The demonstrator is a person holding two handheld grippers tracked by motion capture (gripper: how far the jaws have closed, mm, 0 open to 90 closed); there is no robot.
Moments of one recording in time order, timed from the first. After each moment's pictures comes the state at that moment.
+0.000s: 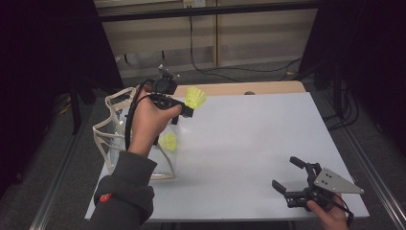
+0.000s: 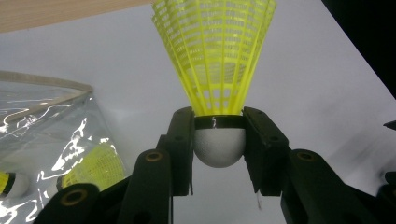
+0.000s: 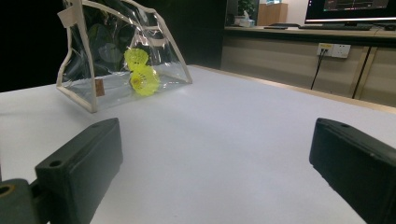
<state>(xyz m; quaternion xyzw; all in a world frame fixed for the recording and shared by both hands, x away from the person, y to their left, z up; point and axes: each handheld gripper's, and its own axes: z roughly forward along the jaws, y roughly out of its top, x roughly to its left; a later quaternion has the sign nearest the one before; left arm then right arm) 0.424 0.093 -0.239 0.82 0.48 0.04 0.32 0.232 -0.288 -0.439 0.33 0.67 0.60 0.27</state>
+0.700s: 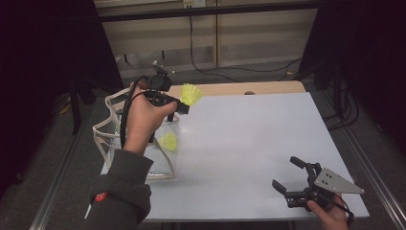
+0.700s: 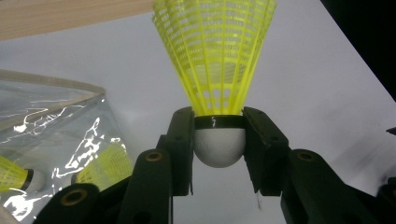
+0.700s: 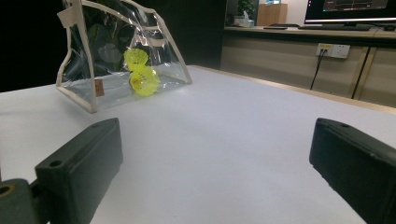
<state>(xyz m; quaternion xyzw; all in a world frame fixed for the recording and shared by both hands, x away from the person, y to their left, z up) 0.425 0.102 -0.230 0.81 0.49 0.05 0.32 0.231 -0.289 -0.439 0.33 0.67 0.60 0.27</state>
